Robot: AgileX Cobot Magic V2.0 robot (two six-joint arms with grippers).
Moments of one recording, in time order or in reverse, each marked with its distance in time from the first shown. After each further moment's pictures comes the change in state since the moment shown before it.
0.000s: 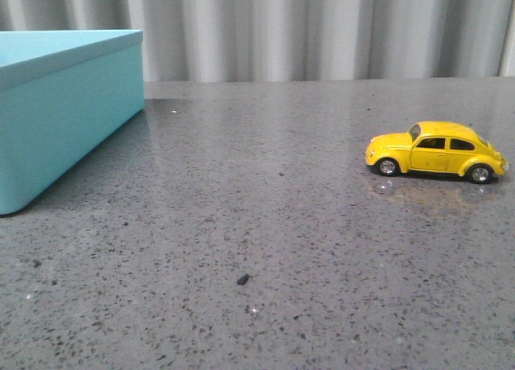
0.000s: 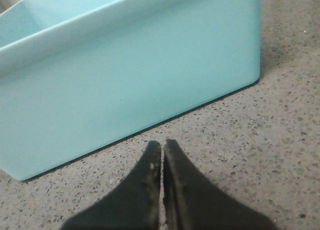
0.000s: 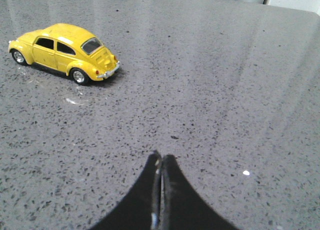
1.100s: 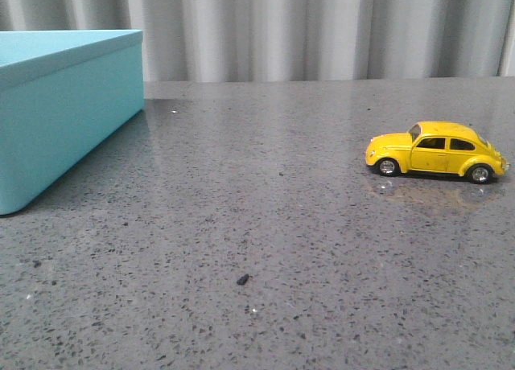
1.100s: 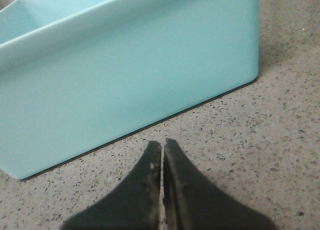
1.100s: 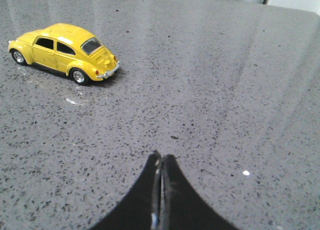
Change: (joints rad) left arm 0.000 0.000 0.000 0.000 0.008 0.000; right arm 0.000 0.000 0.000 0.000 0.000 0.000
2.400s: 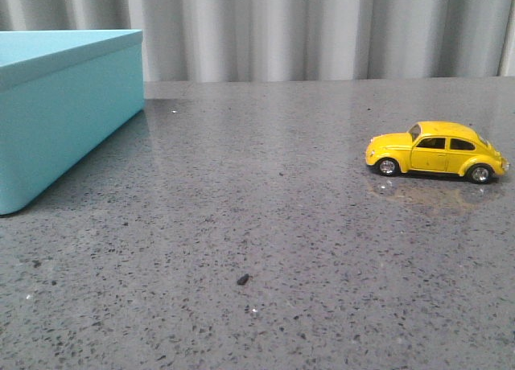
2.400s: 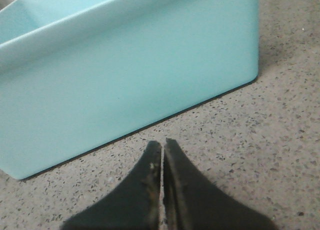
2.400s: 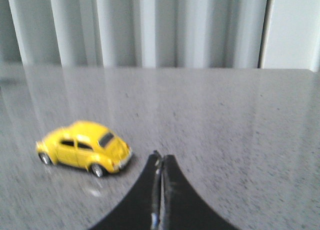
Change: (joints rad) left arm 0.000 0.000 0.000 0.000 0.000 0.000; right arm 0.000 0.000 0.002 0.186 -0.274 0.000
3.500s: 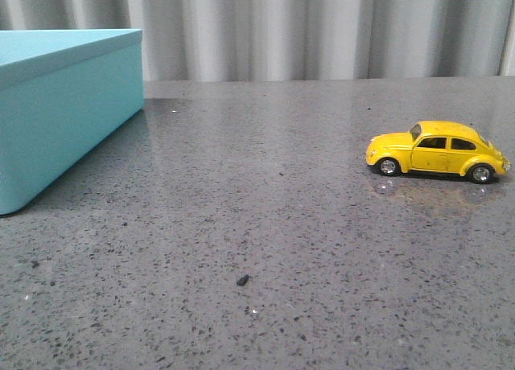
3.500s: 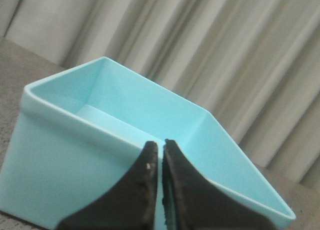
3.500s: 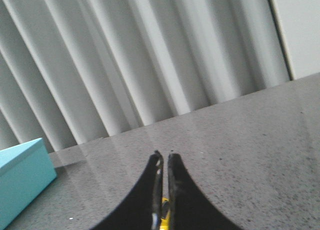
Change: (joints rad) left arm 0.000 0.020 -0.036 -0.786 -0.416 0.000; right arm 0.000 0.013 -0.156 0.311 0.032 0.000
